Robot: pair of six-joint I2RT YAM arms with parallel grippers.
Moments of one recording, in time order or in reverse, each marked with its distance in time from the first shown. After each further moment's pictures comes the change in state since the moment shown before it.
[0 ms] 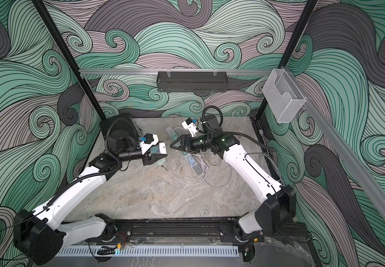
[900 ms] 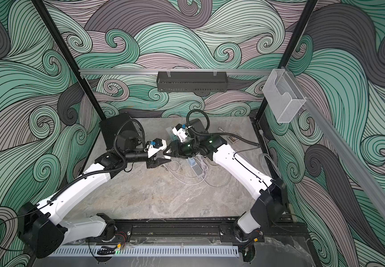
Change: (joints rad) left arm -0.085 0.051 0.040 -0.122 -0.093 0.092; right arm 0.131 0.075 0.041 -0.031 0.164 0.067
